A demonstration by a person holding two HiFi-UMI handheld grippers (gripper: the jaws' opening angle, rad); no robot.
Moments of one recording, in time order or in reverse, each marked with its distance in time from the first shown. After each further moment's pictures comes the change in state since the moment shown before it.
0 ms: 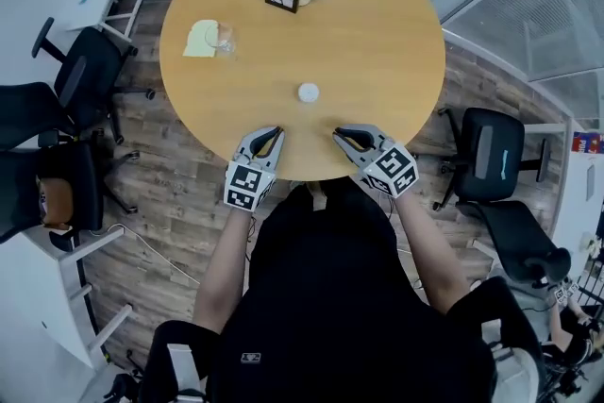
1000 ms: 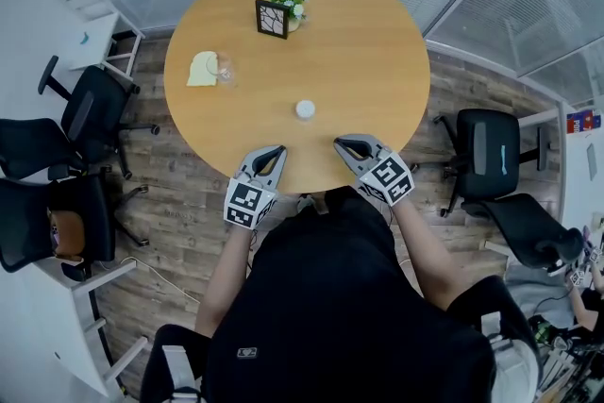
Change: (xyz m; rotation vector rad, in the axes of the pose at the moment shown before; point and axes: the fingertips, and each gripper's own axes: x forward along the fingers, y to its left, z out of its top) left arm -0.032 -0.023 0.041 0.069 -0.063 -0.103; right arm -0.019 0.009 0.021 -0.040 -0.036 -0.132
